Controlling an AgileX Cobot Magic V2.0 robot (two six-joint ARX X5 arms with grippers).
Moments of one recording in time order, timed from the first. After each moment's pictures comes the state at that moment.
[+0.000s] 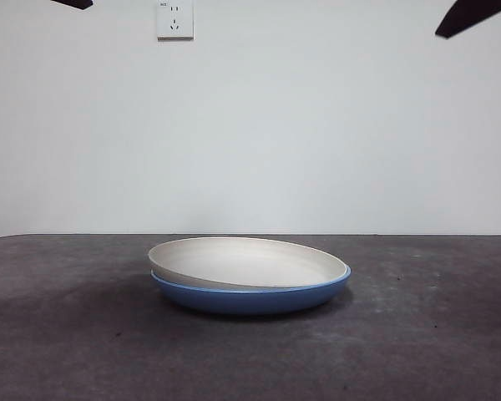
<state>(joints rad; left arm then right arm) -0.49 0.96 1.06 -0.85 0.60 -0.05 0.59 0.96 1.07 -0.99 -0.39 0.15</state>
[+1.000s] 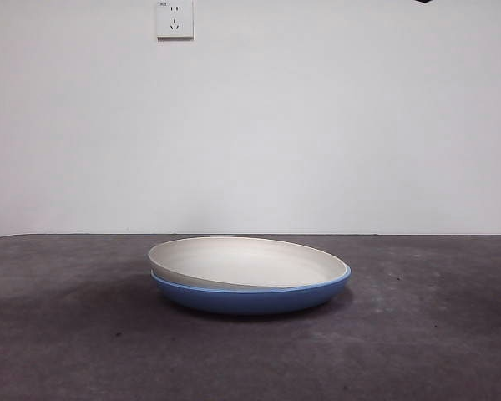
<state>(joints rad) -0.49 0.96 1.06 -0.85 0.60 -0.05 0.62 0.96 1.07 -0.96 -0.39 0.13</state>
